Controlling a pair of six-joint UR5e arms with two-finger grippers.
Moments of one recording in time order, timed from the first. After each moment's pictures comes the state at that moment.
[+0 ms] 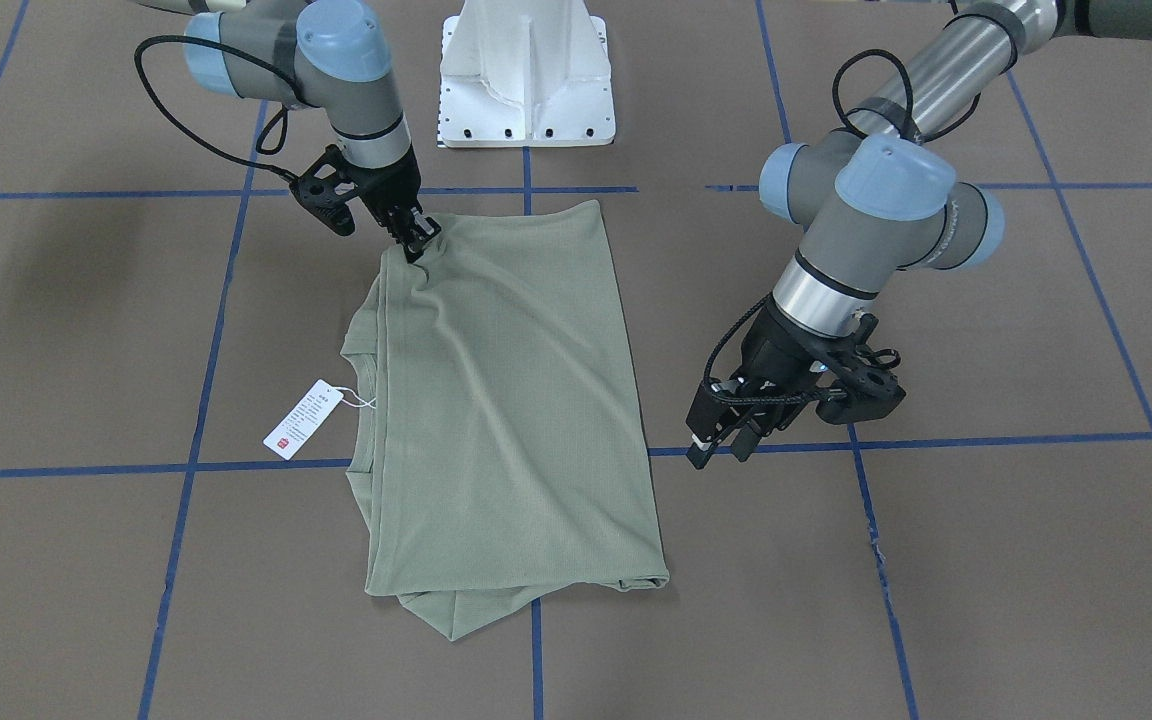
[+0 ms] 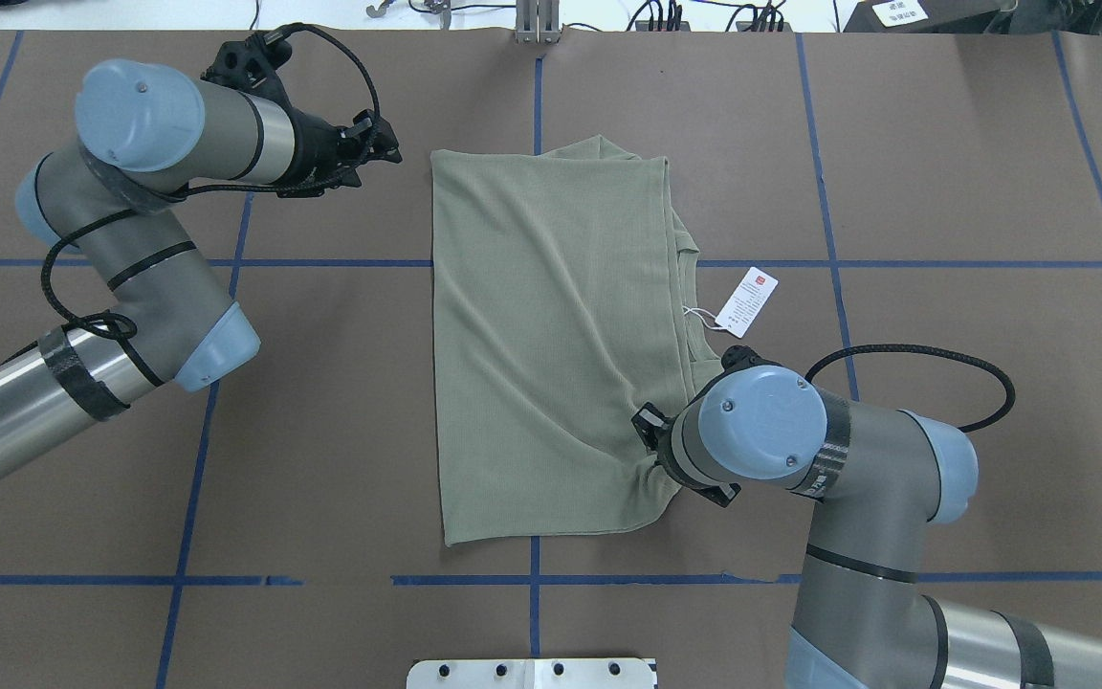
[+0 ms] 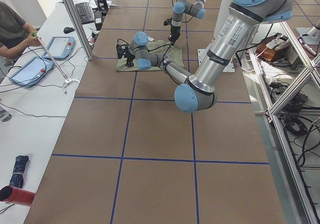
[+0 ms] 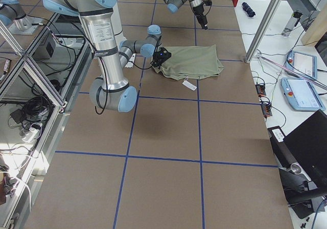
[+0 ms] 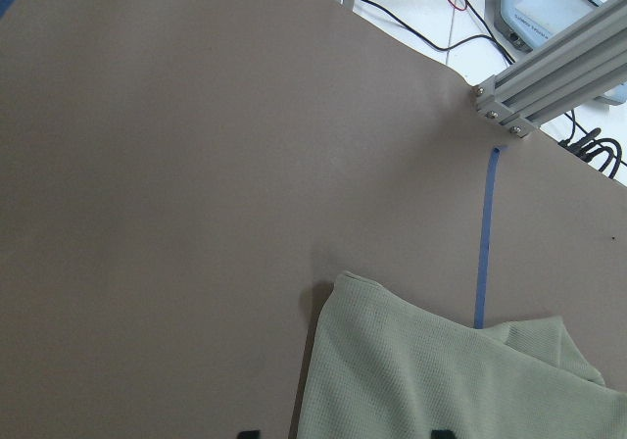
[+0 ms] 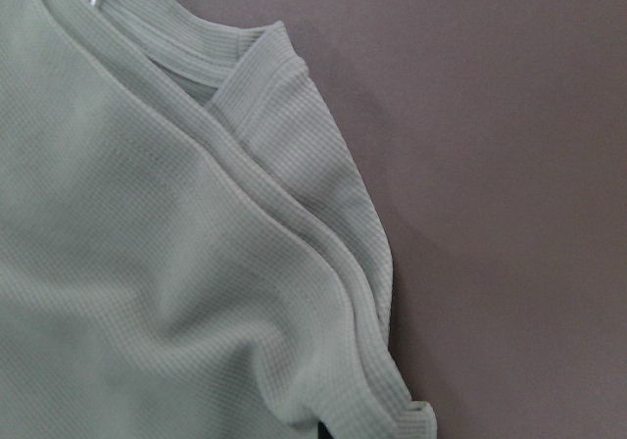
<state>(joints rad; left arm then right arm) -0.80 -2.14 -1.47 -2.32 -1.84 -1.55 0.36 -1.18 1.90 -1.47 1.73 2.10</state>
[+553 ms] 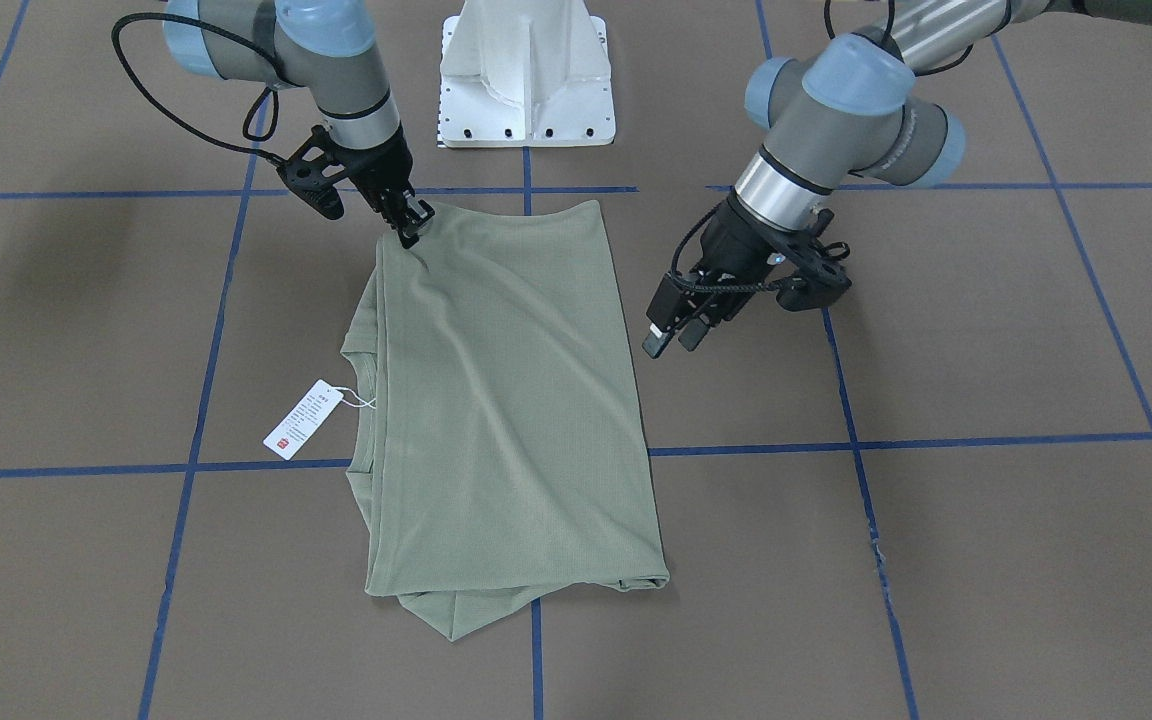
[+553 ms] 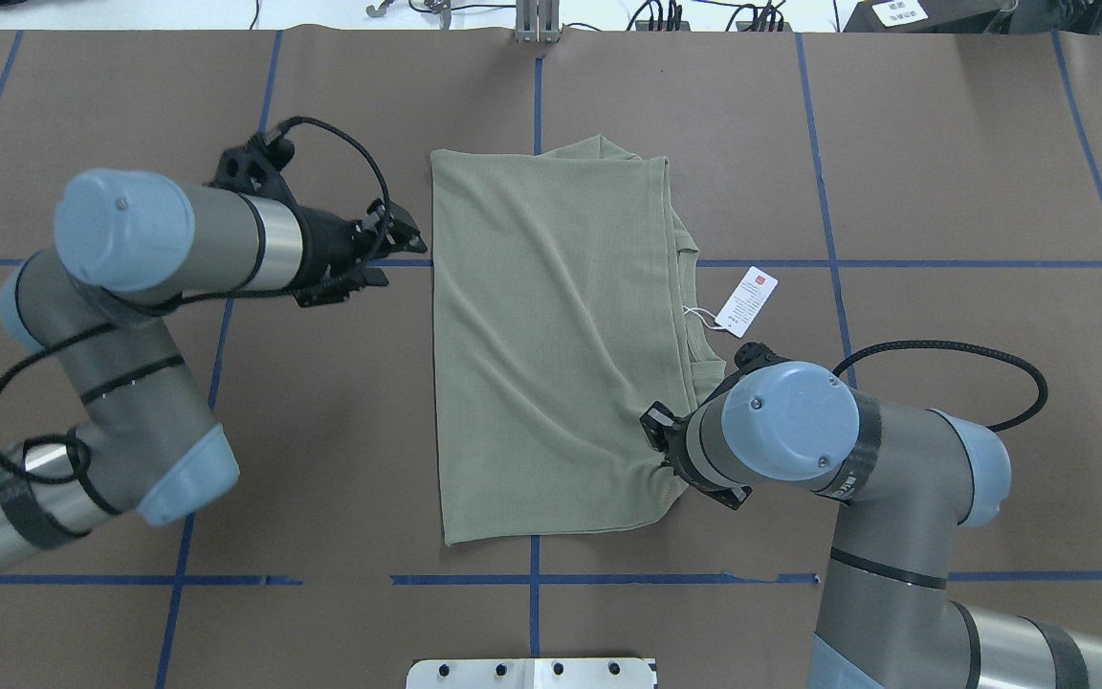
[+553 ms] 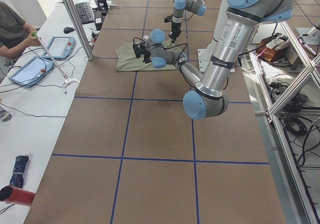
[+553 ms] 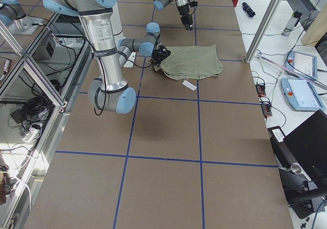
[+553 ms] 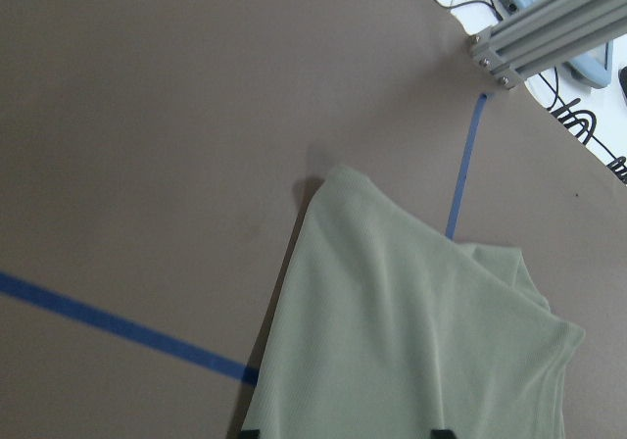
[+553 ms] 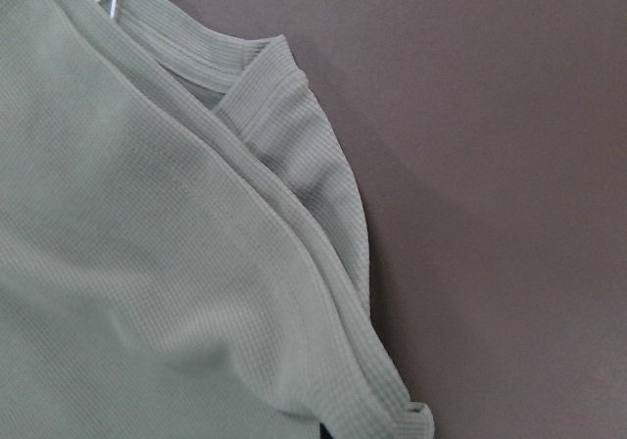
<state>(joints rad) -0.61 -2.01 -1.78 -2.18 -1.77 -1.82 0.36 -1.21 1.95 -1.48 1.74 2.10</state>
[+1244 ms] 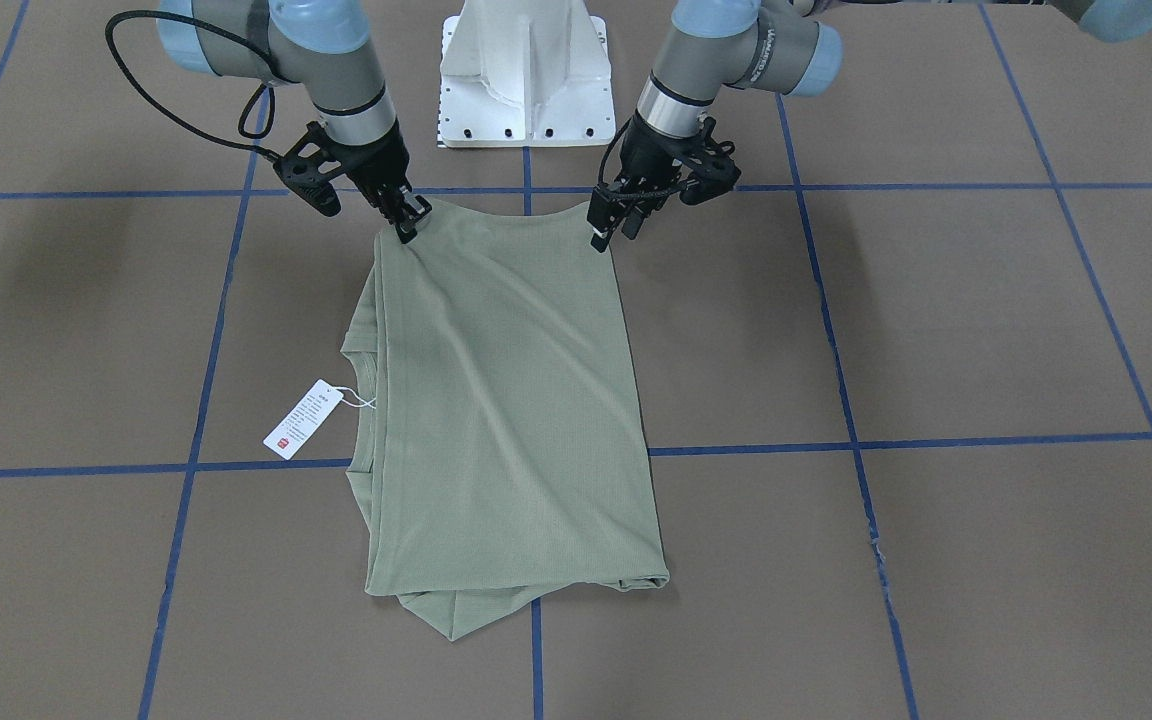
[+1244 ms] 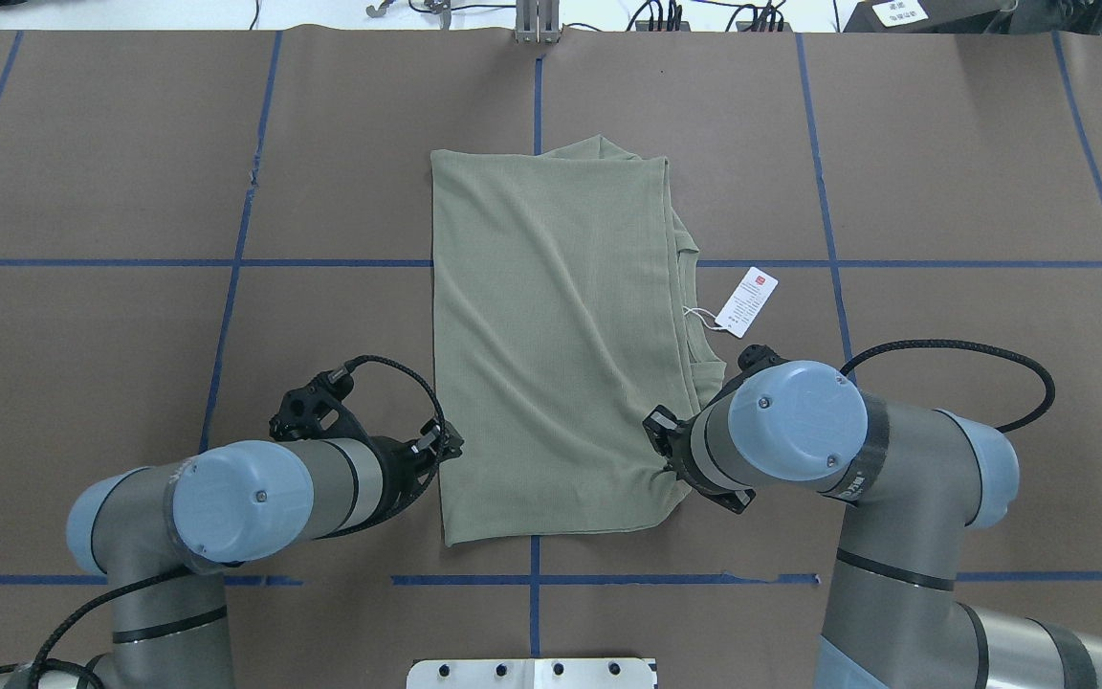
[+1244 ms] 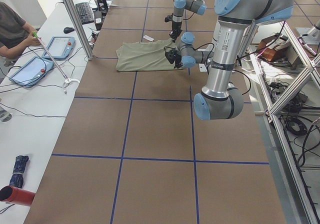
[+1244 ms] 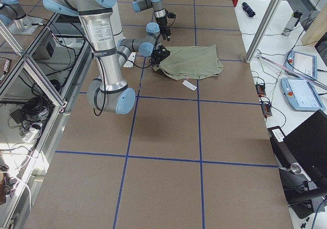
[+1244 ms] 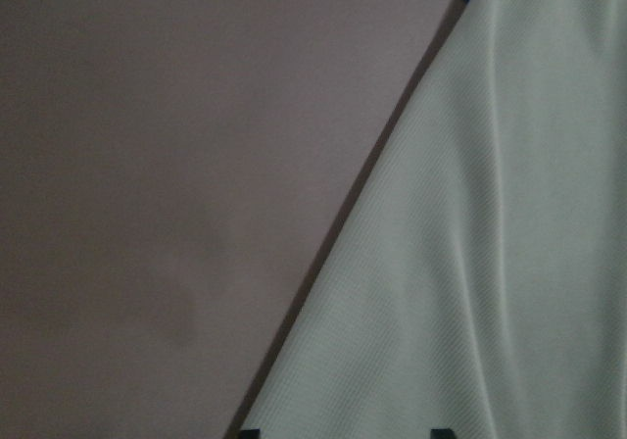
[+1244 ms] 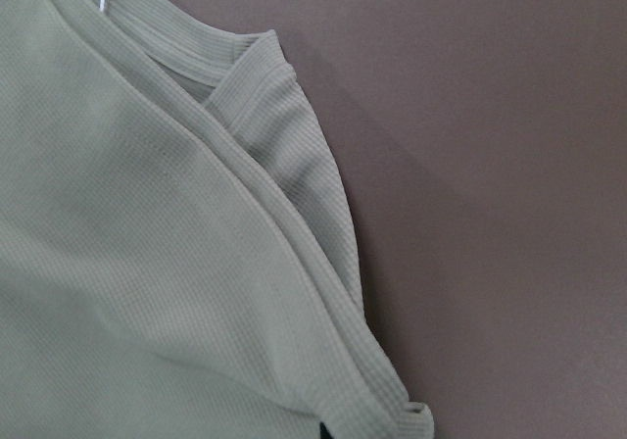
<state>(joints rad) -0.26 -1.93 -1.87 -2.01 -1.55 -2.08 0.36 -1.22 1.96 -1.48 1.76 2.10</state>
